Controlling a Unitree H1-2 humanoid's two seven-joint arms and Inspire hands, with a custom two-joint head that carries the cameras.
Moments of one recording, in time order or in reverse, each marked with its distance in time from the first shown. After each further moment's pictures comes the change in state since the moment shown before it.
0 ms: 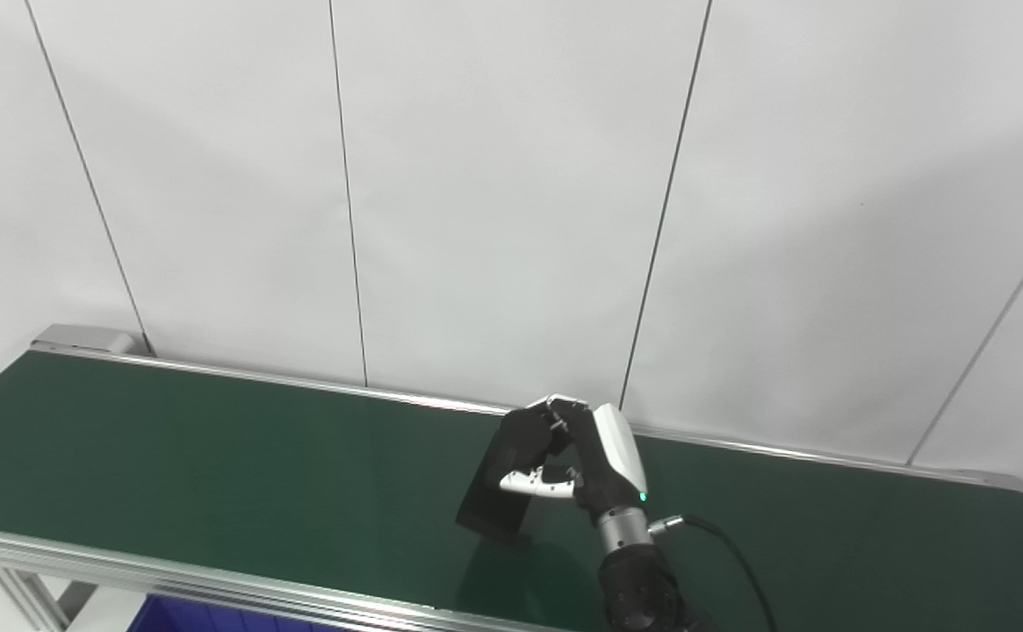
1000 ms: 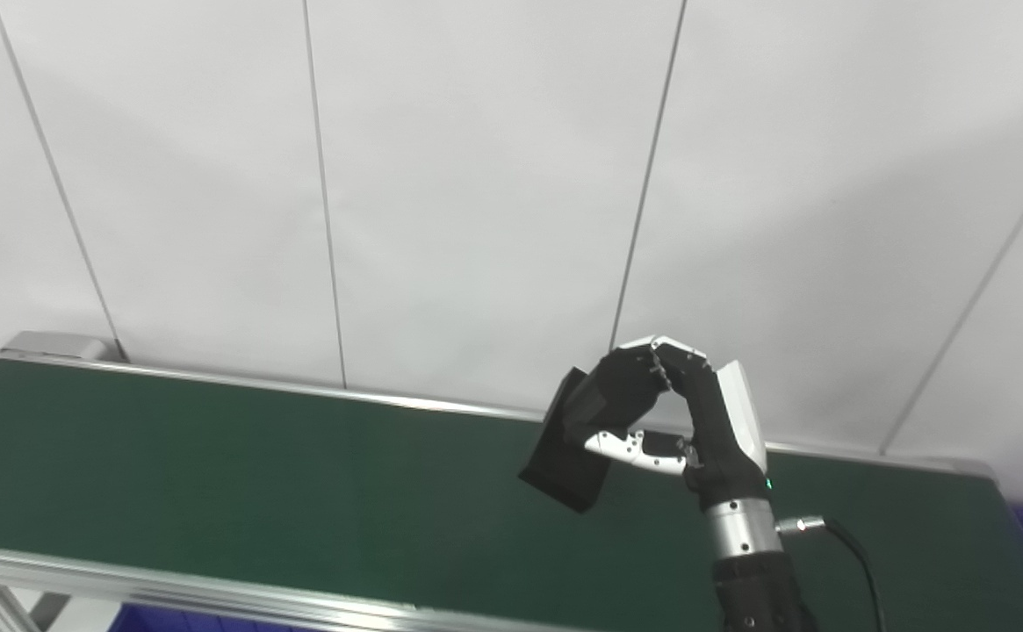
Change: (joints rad) left arm -0.048 0.039 0.046 0.047 -0.022 -0.011 -0.029; right arm 0.317 -0.110 -0.123 -0.912 0.026 0.325 0.288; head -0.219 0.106
